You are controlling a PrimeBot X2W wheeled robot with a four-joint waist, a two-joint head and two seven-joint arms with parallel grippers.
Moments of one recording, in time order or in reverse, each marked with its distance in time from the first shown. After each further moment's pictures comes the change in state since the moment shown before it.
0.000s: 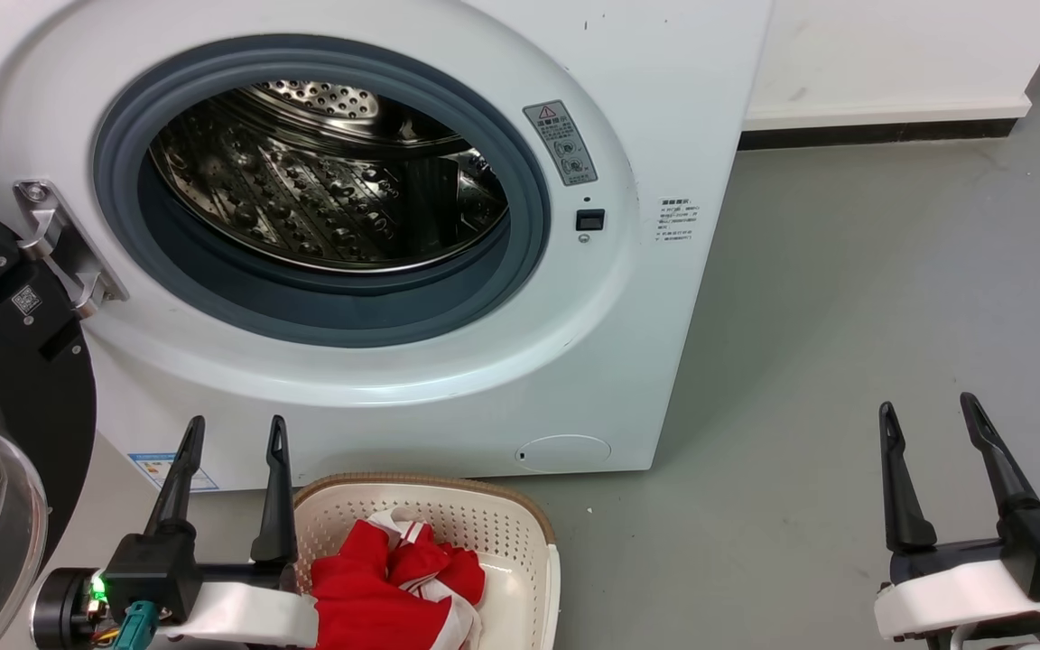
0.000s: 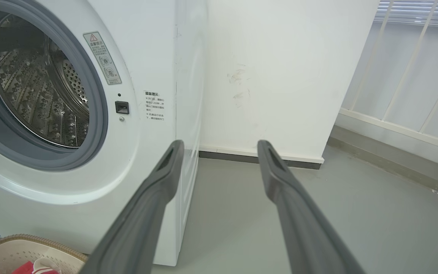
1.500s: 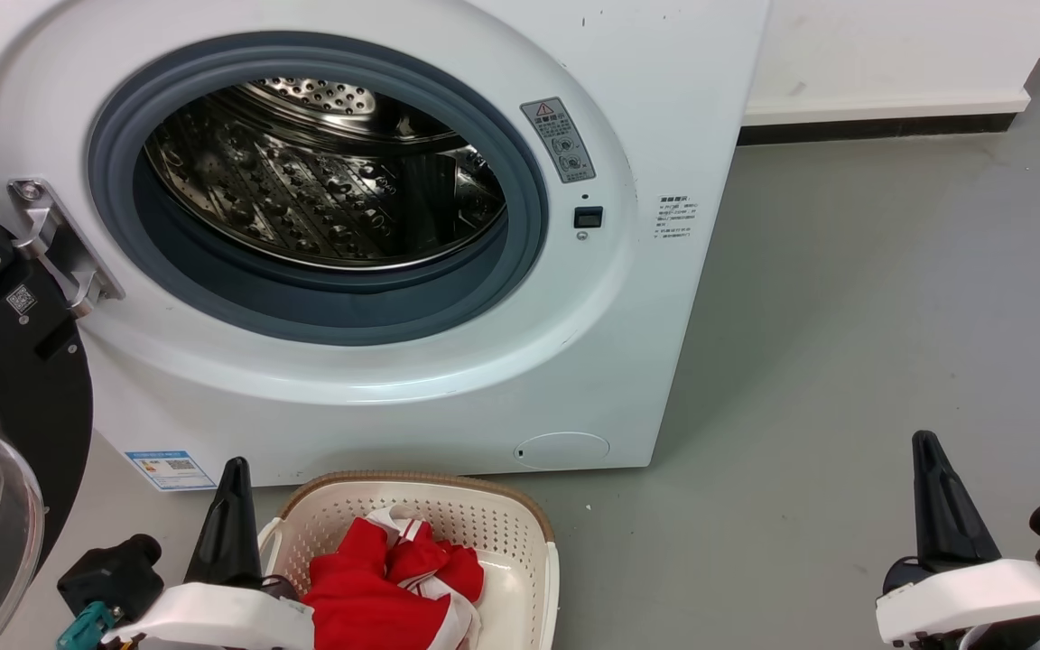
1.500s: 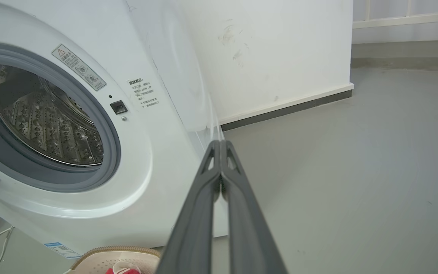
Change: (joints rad) left arm 0.000 -0.024 0.024 0.103 -0.332 -0.027 0.091; right arm 0.001 0.001 0.007 0.091 0.368 0.000 0.081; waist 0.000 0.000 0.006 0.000
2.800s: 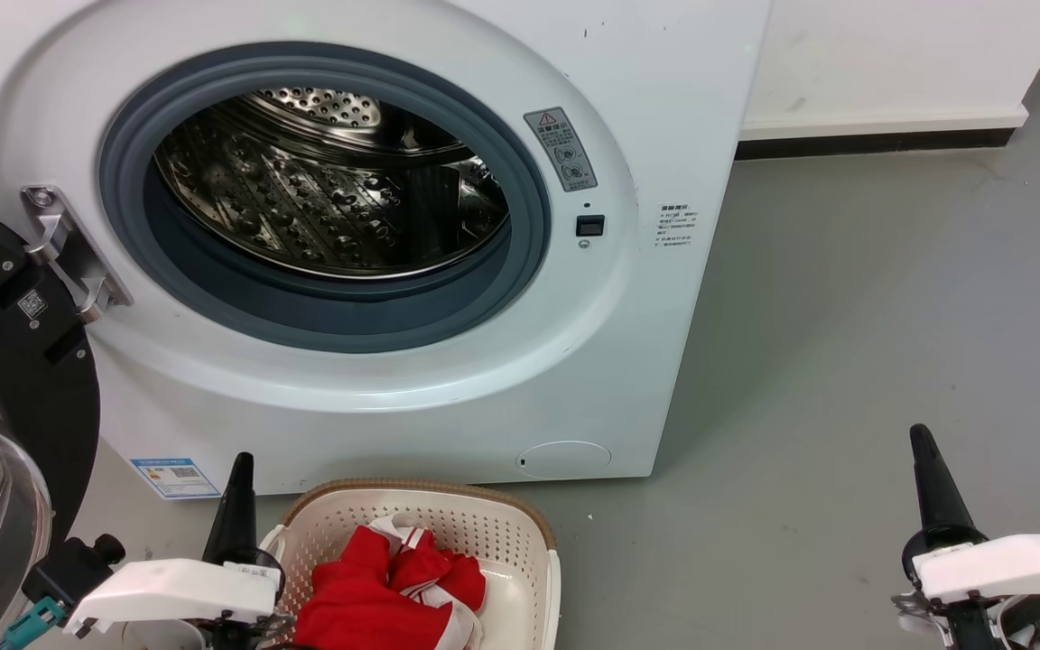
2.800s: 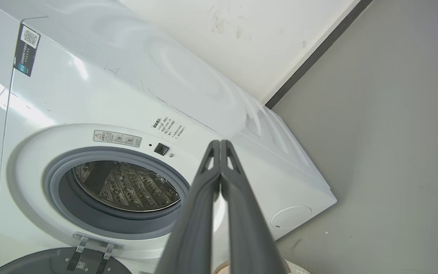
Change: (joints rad) left arm -0.063 0.000 0.020 0.070 -0.610 -0.018 0.142; right arm -0.061 -0.001 -0.010 0.065 0.650 0.000 0.144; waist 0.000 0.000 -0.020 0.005
